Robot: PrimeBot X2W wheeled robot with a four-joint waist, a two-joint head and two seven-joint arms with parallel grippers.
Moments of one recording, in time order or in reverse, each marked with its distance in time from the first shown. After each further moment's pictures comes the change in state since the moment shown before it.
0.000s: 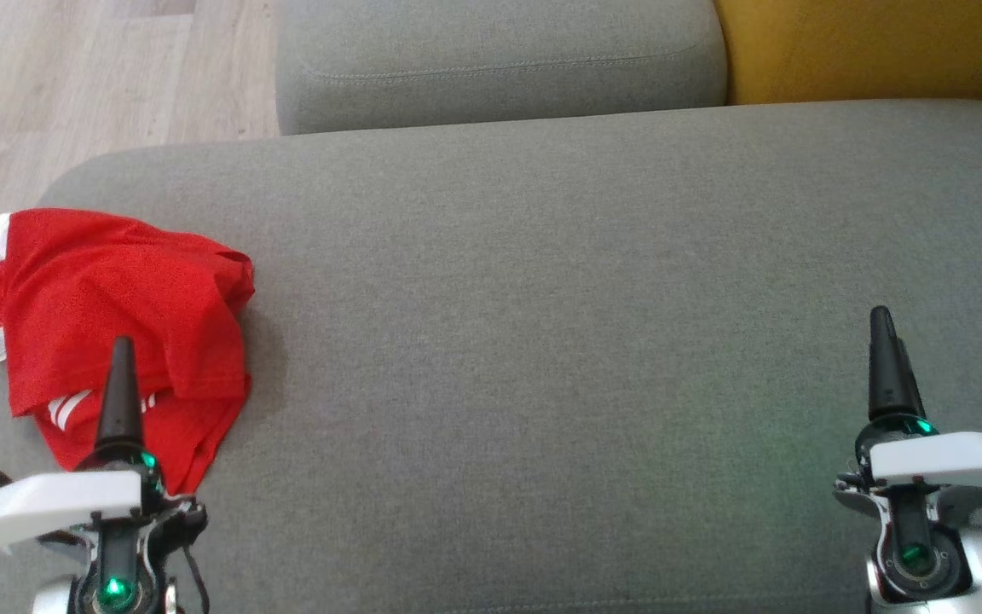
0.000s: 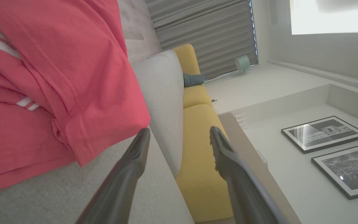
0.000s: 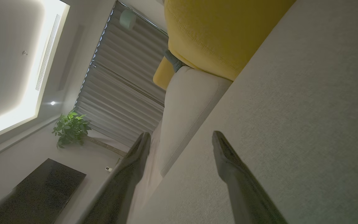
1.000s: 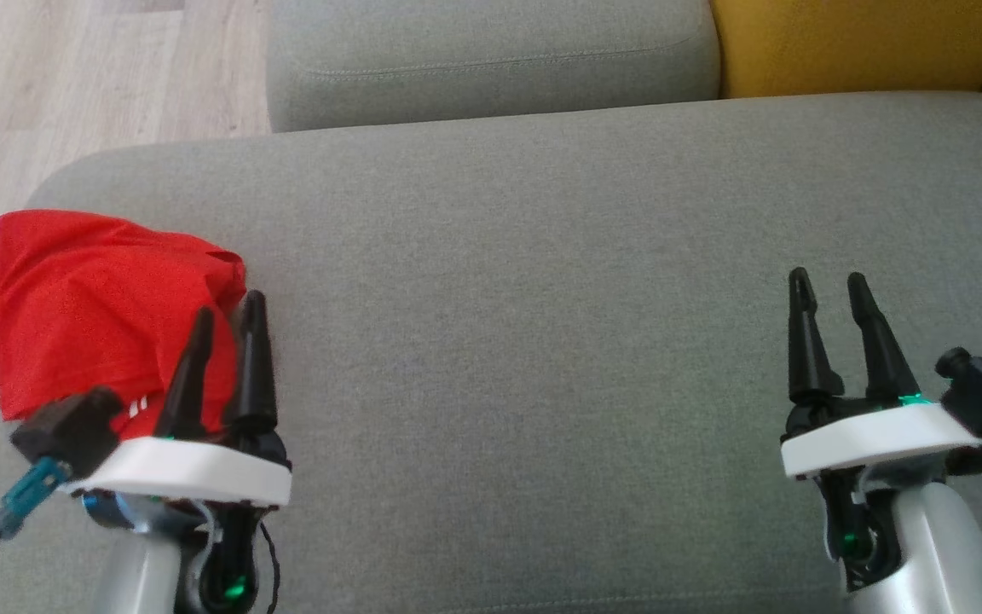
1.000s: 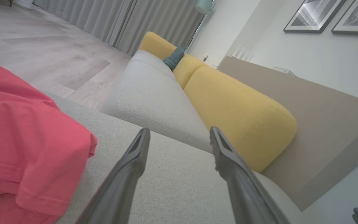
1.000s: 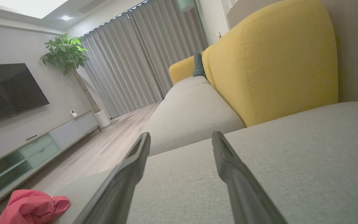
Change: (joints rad) left arm -0.001 0.025 -0.222 -0.152 0.654 0.043 -0.085; right arm -0.038 -0.002 0.101 -0.067 -0.612 0.000 -0.097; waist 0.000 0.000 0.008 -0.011
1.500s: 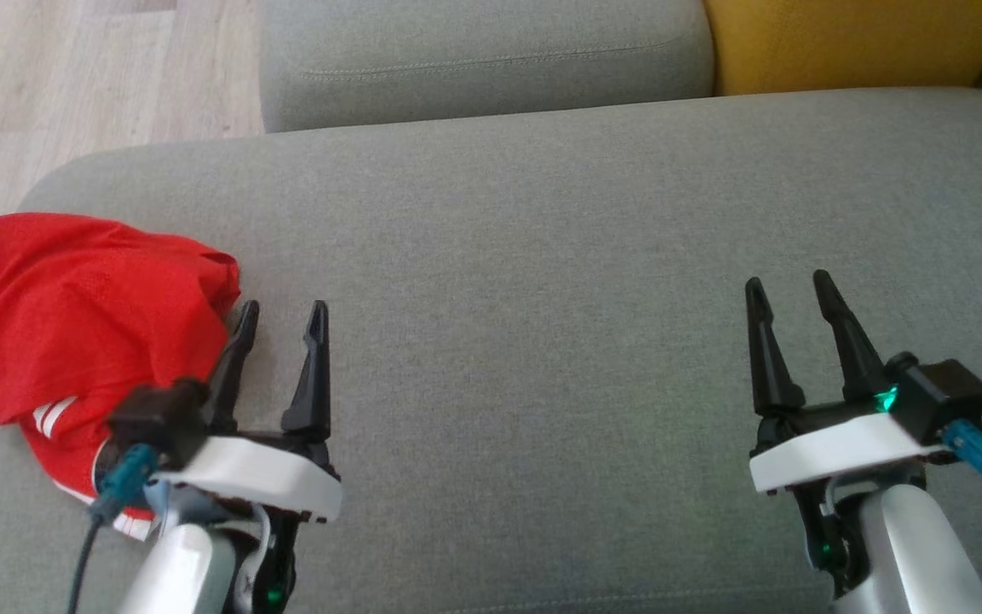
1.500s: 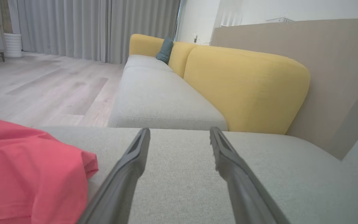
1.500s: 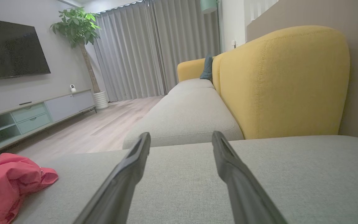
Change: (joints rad) left arm -0.033 0.114 -0.200 0.006 0.235 0.124 -0.038; right arm 0.004 0.000 0.053 -0.008 -0.217 0.000 -0.047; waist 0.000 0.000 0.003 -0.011
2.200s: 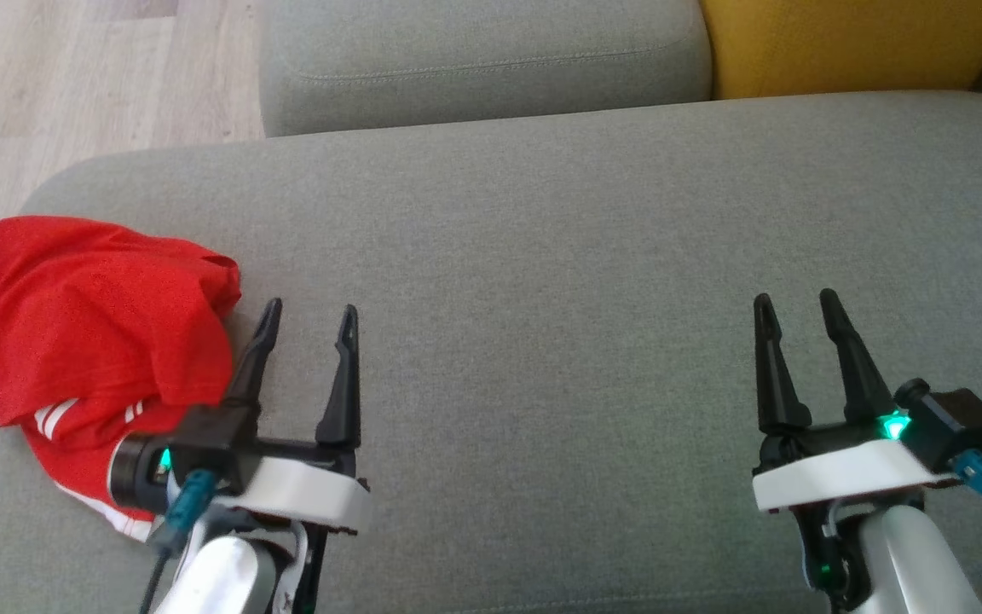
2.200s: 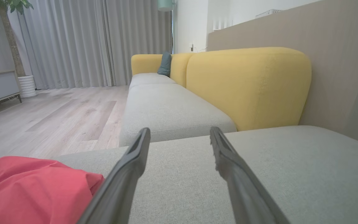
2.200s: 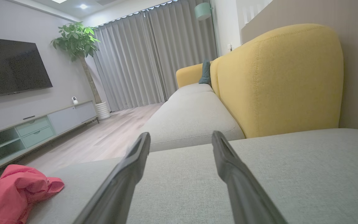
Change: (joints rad) left arm -0.021 0.059 -0.149 -0.036 0.127 0.158 -0.064; right arm 0.040 -0.001 0.010 0.001 0.046 0.000 -0.063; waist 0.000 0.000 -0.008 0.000
